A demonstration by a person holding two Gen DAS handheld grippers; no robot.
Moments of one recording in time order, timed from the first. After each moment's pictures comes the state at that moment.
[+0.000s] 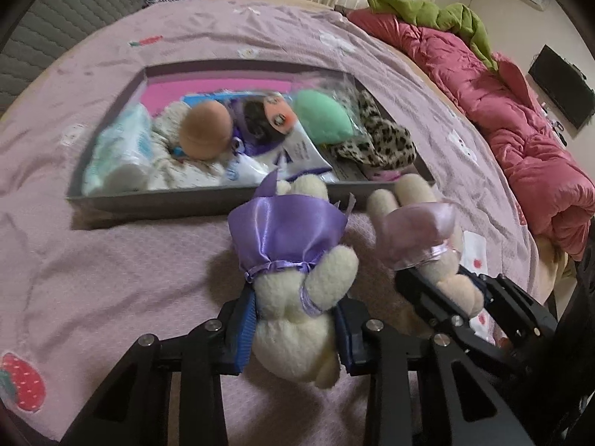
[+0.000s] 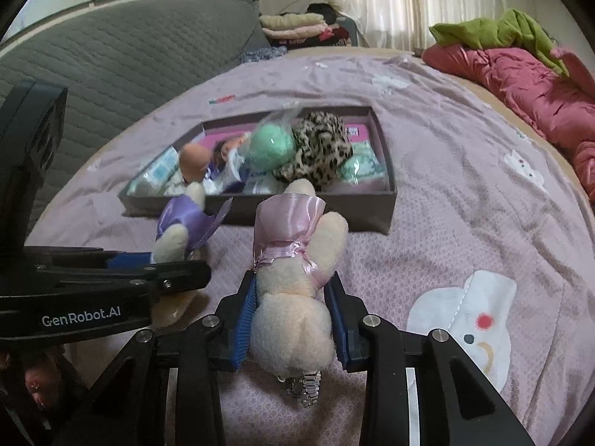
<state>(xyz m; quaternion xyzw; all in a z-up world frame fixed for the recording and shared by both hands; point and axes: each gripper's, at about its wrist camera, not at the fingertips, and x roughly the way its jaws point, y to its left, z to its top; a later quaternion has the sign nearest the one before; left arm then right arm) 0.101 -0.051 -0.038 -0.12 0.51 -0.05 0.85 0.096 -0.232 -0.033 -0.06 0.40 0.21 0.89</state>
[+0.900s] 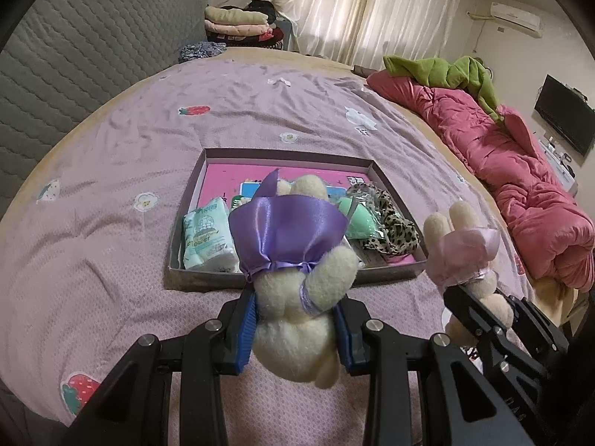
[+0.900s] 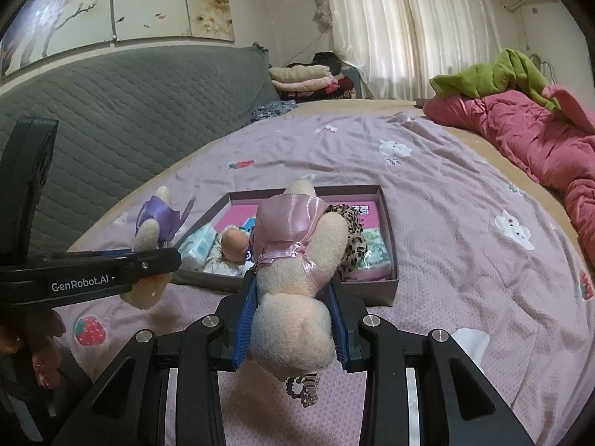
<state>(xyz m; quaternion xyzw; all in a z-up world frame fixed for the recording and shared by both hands) 0.083 -0.007 0.035 -0.11 0.42 0.01 0.90 0.074 -0.220 0.038 -0.03 0.31 0.23 0.92</state>
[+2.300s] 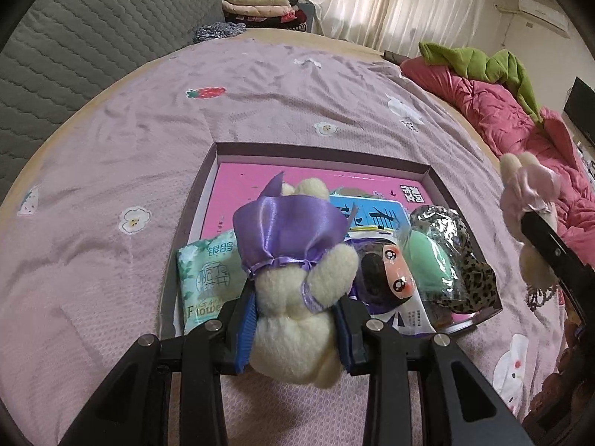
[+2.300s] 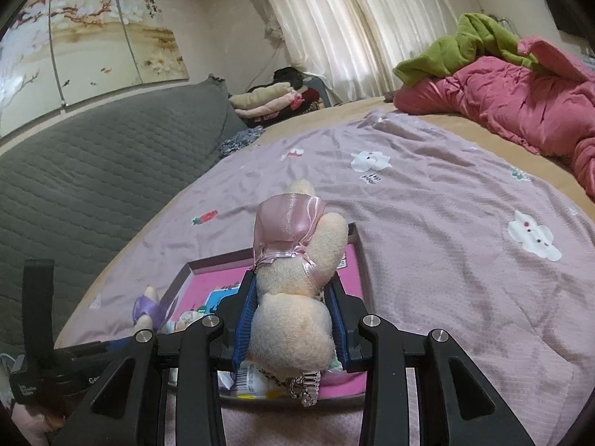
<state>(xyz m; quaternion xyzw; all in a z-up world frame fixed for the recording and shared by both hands) 0.174 0.019 -0.013 -0.11 0.45 0.05 0.88 0.198 -0.237 0.033 0.08 0.30 0.20 0.93</state>
